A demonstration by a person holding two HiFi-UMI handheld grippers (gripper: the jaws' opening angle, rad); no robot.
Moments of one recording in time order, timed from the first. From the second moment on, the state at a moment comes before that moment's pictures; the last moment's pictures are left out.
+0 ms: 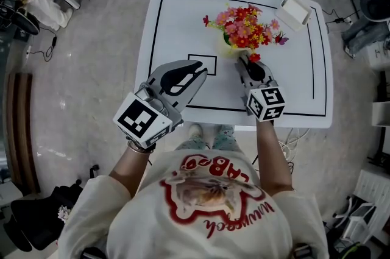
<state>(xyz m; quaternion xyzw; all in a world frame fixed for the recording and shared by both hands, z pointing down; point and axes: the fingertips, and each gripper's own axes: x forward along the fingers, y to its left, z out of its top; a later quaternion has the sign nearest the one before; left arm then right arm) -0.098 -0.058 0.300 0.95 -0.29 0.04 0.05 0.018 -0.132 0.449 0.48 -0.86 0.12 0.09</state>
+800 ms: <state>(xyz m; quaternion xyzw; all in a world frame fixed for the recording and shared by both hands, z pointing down) -0.120 -0.055 0.309 0.96 -0.28 0.03 0.06 -0.026 -0.112 0.410 0.47 -0.88 0.10 0.06</state>
